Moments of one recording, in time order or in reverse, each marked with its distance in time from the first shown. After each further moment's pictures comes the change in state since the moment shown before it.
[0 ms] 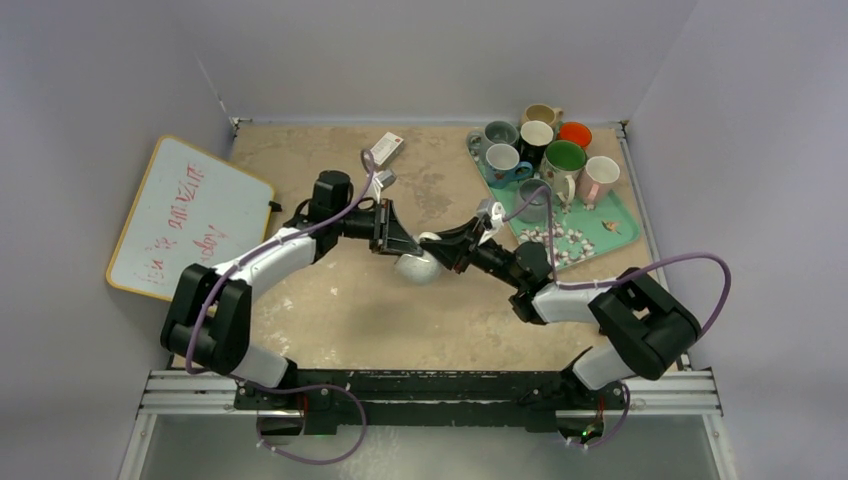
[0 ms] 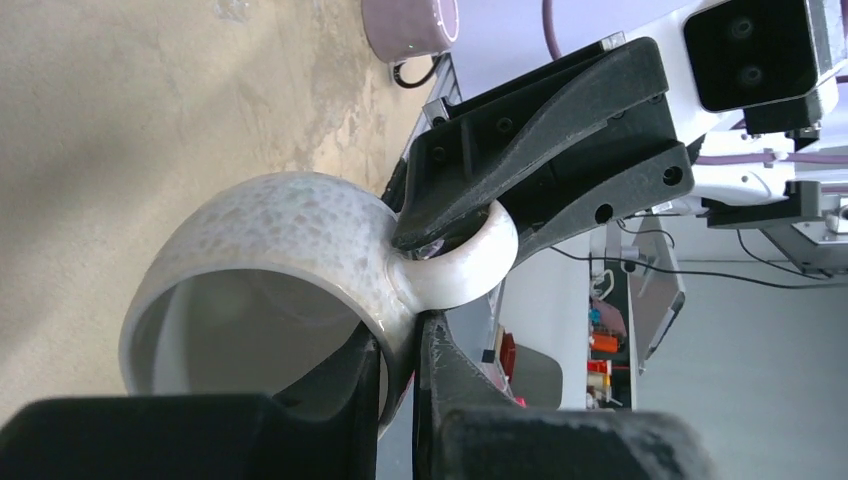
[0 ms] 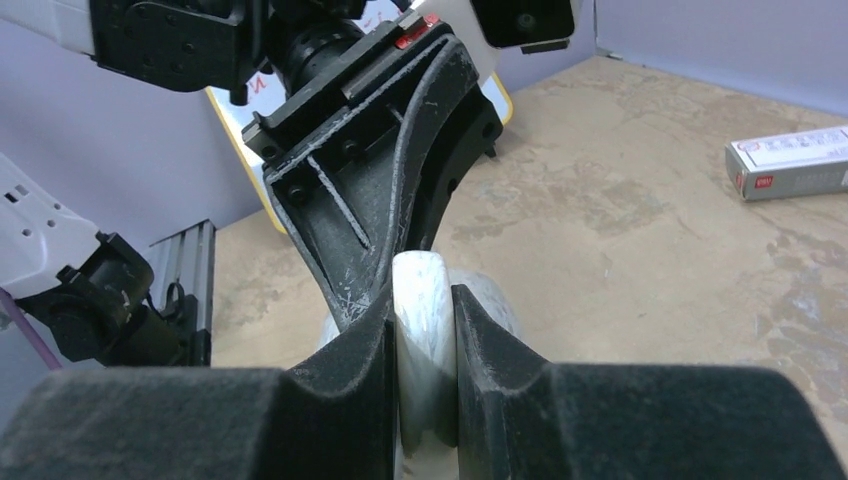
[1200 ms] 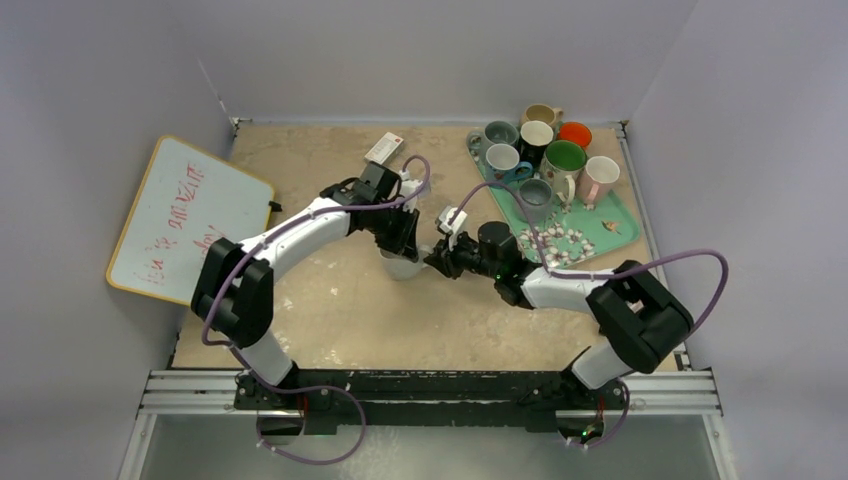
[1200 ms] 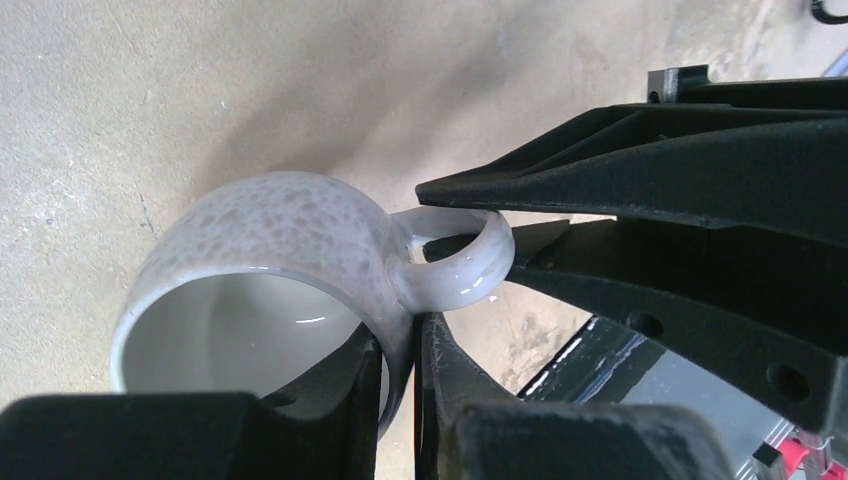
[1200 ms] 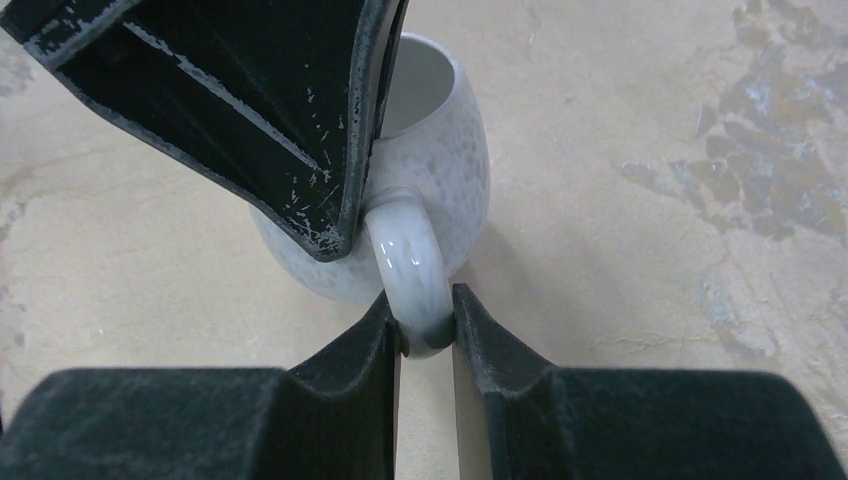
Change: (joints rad) left arm -0.155 0.171 0.383 -0.711 -0.627 0.589; right arm 0.016 0.030 0.172 -0.705 0.077 -0.417
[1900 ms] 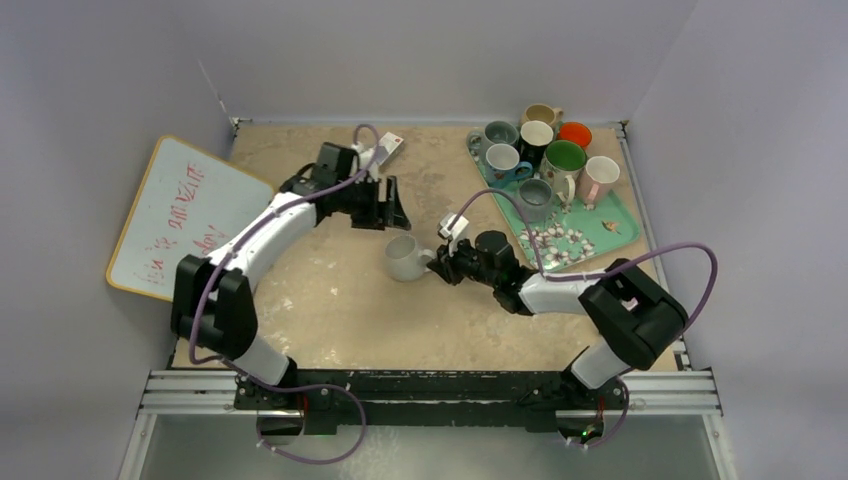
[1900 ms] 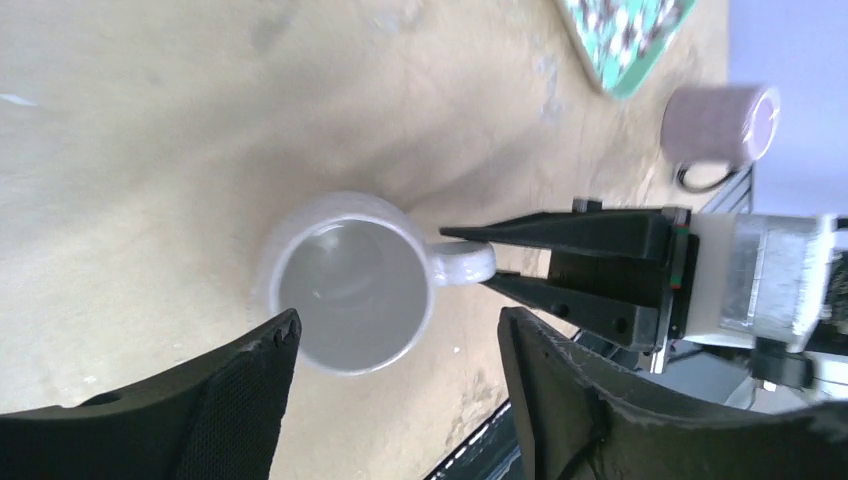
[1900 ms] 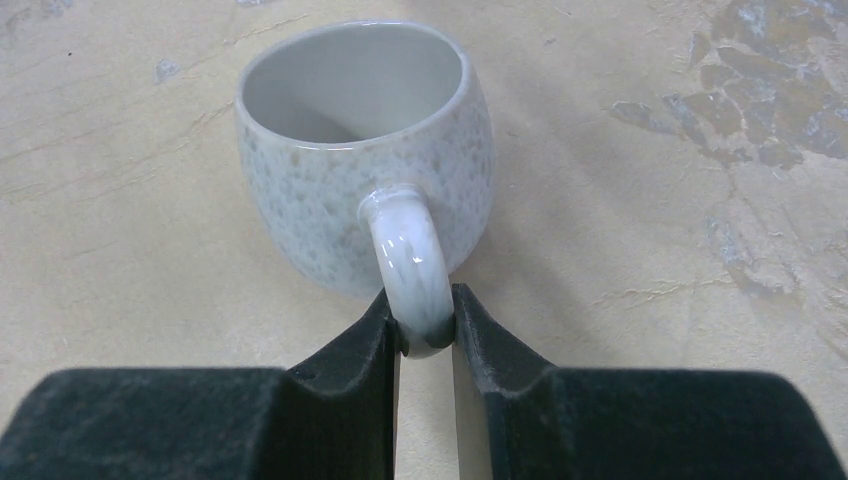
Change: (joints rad) left arm 0.126 -0.053 0.004 0.069 0.059 -0.169; right arm 0.036 0.045 -0.050 0.049 0.111 0.037
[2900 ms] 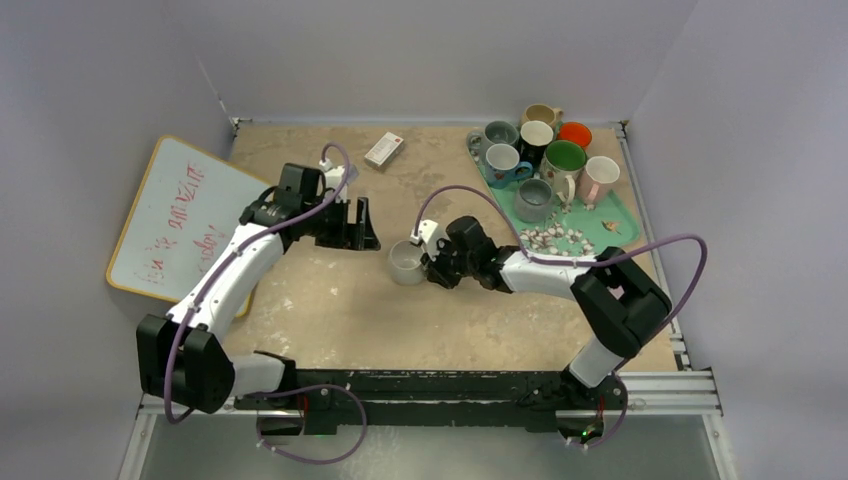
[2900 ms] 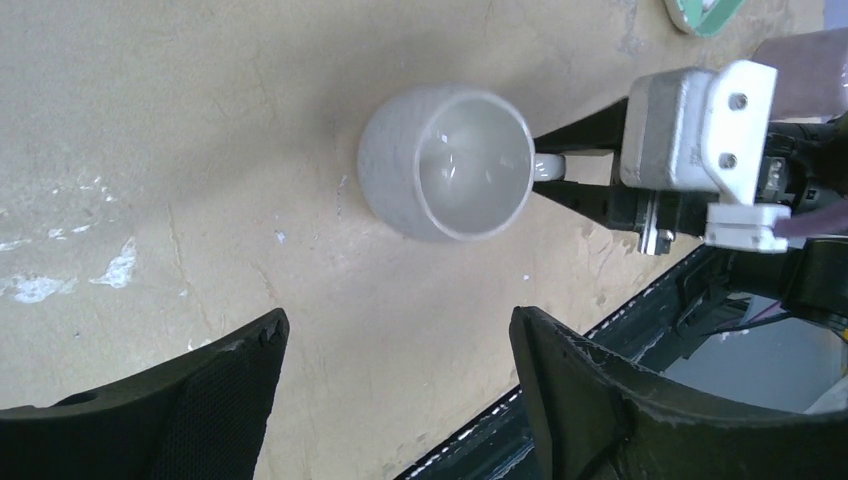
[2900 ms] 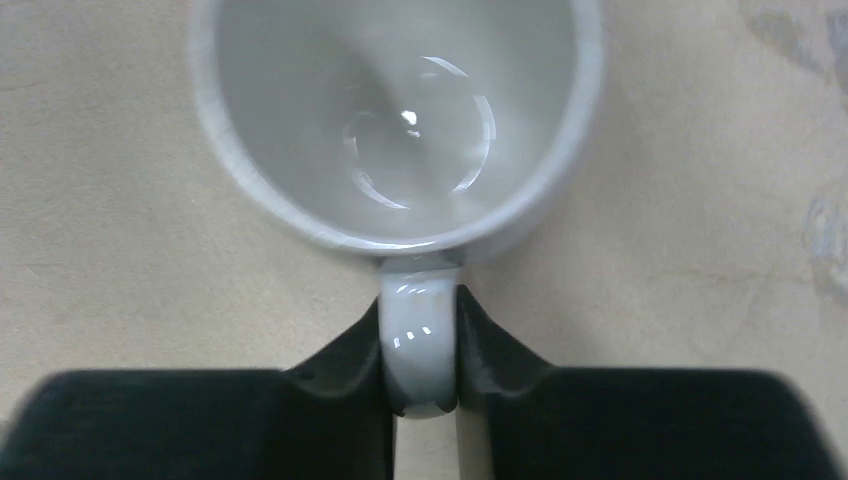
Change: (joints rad) left arm 0.150 -0.308 -0.183 -0.121 -0.031 0.130; right arm 0.033 0.082 0.271 -0.574 0.010 -0.220
